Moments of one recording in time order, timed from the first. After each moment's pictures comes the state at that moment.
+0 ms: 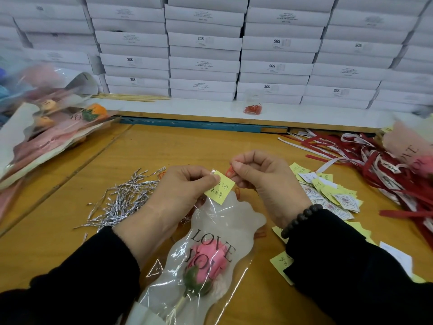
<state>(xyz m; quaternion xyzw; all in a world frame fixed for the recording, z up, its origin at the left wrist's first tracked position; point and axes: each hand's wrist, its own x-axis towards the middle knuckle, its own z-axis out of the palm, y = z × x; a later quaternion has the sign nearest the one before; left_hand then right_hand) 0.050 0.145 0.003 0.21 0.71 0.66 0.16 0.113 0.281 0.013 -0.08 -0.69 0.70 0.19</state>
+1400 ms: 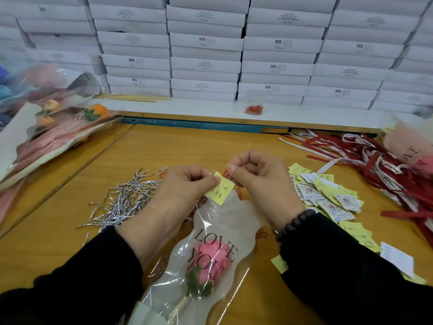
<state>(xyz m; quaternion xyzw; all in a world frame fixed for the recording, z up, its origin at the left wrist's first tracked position) 0.053 0.146 0.004 0.19 0.70 0.67 0.16 0.114 0.271 0.011 -0.07 -0.77 0.59 0.24</state>
